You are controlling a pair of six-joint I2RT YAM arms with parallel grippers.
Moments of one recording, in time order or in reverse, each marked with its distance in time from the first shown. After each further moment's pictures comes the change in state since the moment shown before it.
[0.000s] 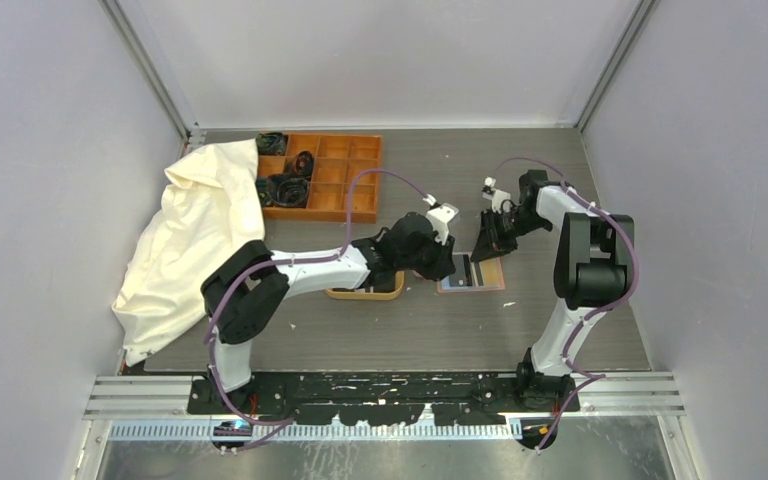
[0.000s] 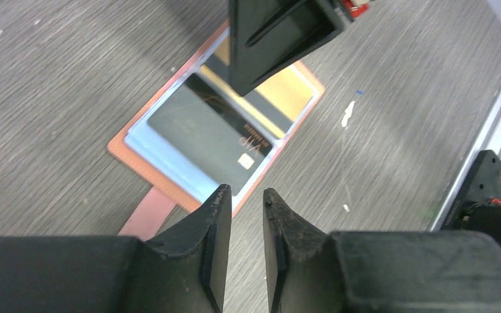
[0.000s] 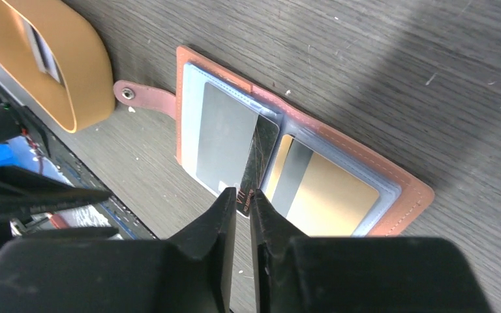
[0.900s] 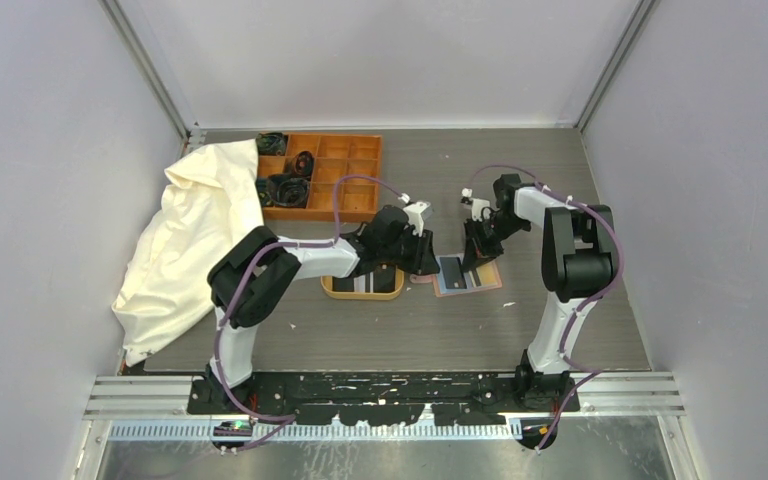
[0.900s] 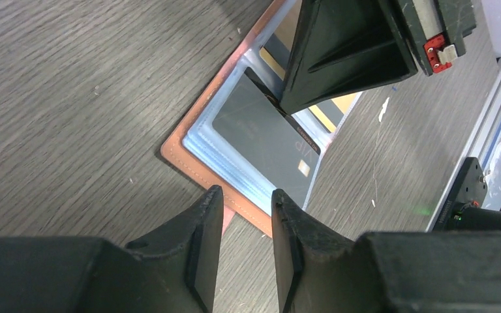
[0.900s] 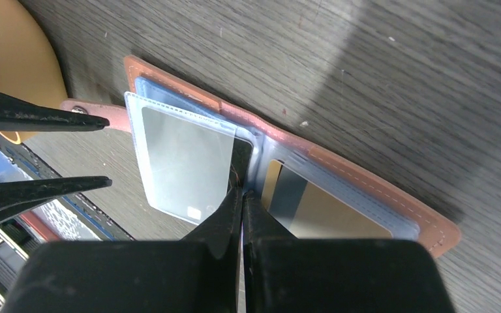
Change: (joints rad) left arm 0.161 0.082 -0.100 0.110 0.218 -0.126; right arm 0.133 0.073 0.010 0.016 0.139 0.021
